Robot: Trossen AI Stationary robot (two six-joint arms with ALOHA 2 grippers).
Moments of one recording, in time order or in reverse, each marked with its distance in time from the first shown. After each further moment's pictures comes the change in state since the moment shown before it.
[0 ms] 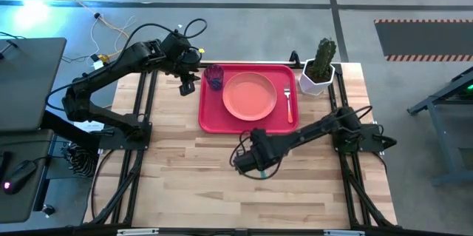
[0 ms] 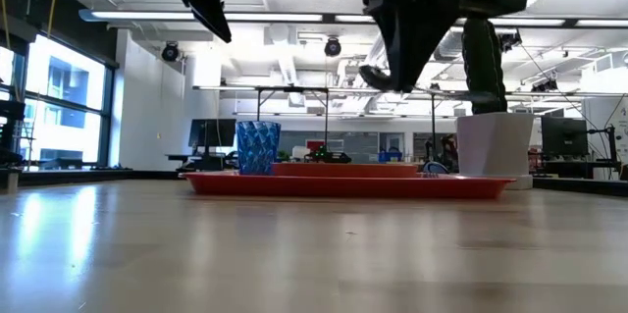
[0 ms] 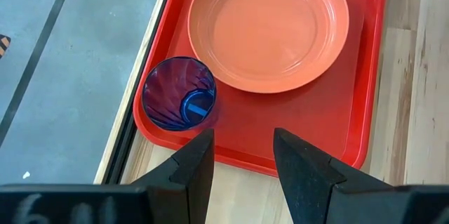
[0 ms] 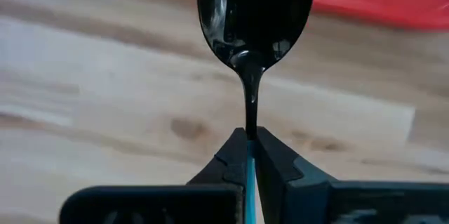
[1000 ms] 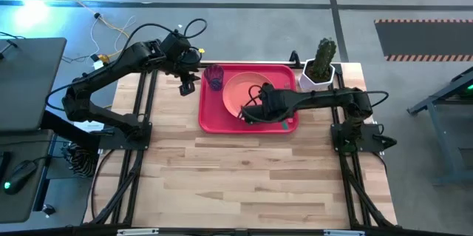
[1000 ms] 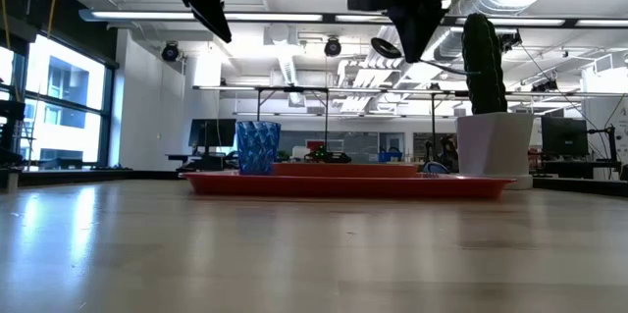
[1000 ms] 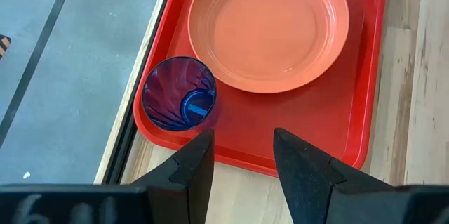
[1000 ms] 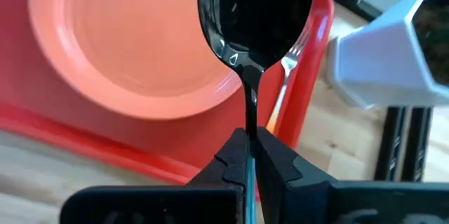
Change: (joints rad) left arm 0.000 0.000 0.000 0.000 0.000 0.001; right arm -0.298 -0.176 0.000 -0.279 0.241 -0.495
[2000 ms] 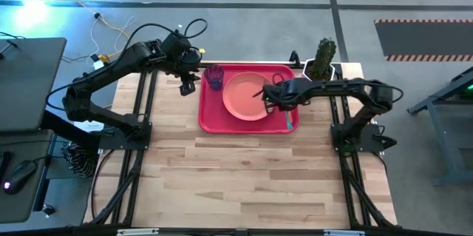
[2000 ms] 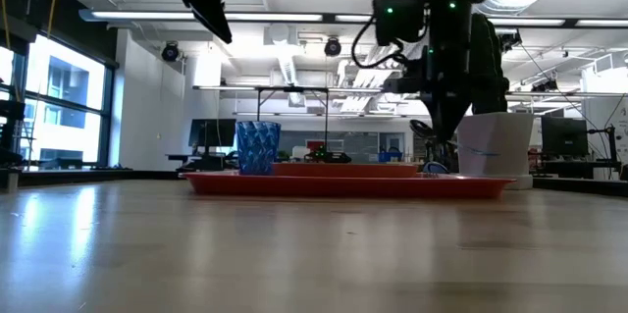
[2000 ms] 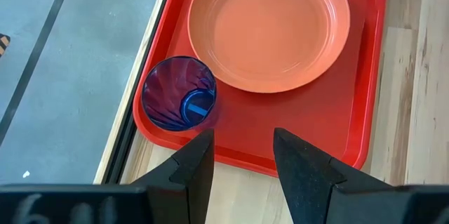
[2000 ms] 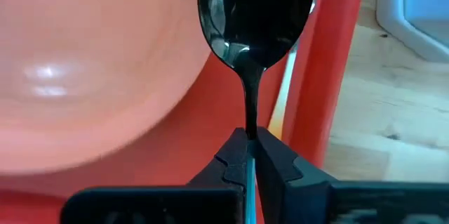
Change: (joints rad) left arm 0.000 0.004 0.000 0.001 -0.001 0.000; right arm -0.311 -0.236 -0.649 0.576 -0.265 -0.128
